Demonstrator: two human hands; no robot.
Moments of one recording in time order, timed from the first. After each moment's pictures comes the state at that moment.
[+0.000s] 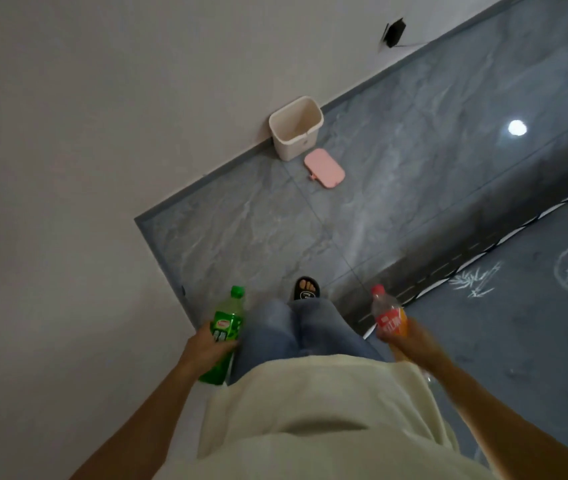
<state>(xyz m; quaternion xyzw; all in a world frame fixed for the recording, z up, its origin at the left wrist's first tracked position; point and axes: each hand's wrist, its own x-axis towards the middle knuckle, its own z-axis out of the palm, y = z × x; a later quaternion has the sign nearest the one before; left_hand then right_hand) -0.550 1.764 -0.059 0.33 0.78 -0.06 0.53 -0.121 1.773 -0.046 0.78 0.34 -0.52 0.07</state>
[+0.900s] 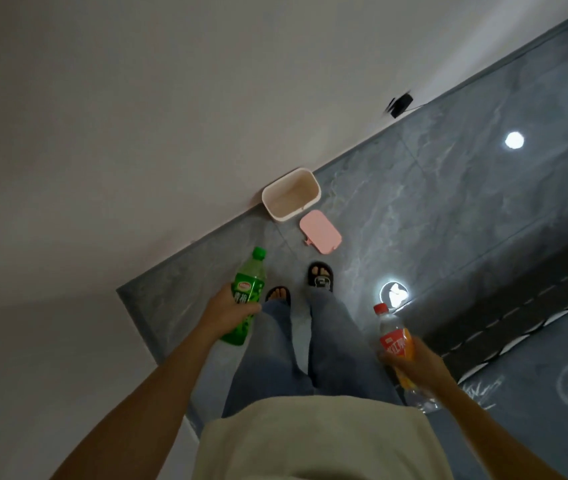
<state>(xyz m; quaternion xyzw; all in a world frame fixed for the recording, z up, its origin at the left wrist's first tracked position) -0.491 2.227 -0.070 0.35 0.73 -0.02 0.58 -0.097 2.125 -0.048 0.78 0.31 -0.54 0.10</state>
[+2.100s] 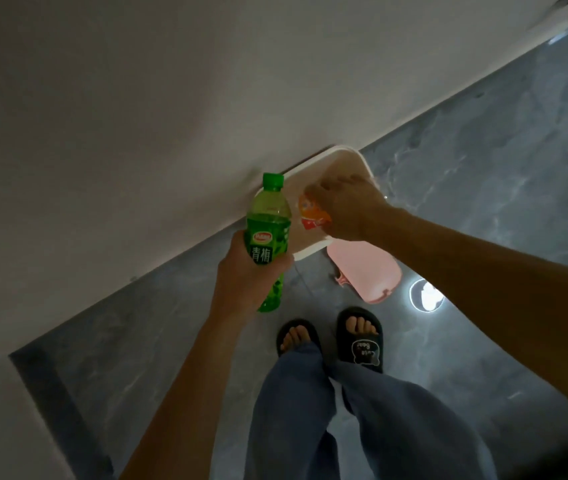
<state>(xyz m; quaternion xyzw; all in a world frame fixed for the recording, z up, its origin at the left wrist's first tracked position) -0.442 2.462 -0.495 0.32 0.78 0.16 0.51 -0.249 2.587 -0.531 0.45 0.84 -0.24 0.21</state>
